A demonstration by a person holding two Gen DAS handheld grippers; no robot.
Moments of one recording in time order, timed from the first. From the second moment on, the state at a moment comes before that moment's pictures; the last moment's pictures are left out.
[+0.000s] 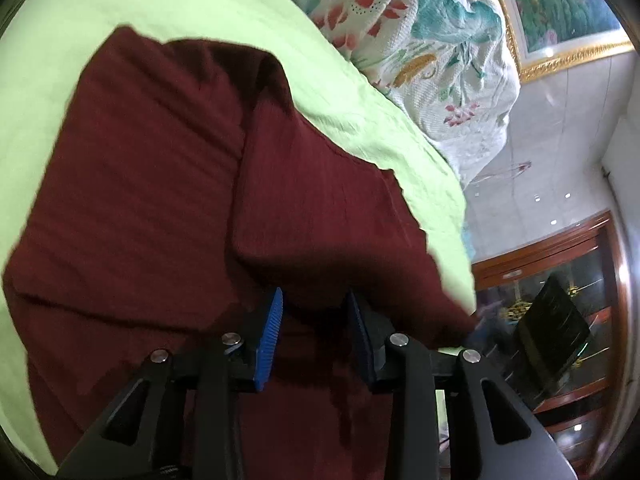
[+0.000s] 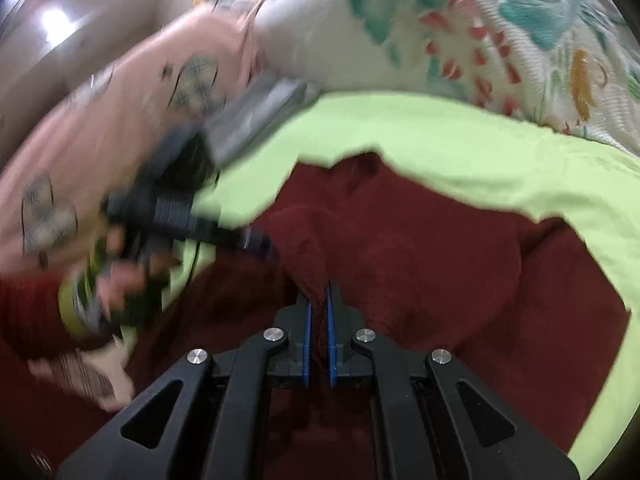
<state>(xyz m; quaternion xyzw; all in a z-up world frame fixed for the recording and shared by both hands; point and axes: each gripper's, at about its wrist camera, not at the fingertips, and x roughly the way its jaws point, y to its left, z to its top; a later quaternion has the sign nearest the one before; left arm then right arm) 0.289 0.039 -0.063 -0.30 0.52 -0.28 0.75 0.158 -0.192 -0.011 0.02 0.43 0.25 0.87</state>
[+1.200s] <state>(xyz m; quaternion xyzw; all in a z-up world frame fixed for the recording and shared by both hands) 0.276 0.056 -0.038 -0.26 0.41 -0.31 0.82 0.144 -0.321 -0.030 0.38 0.30 0.06 0.87</state>
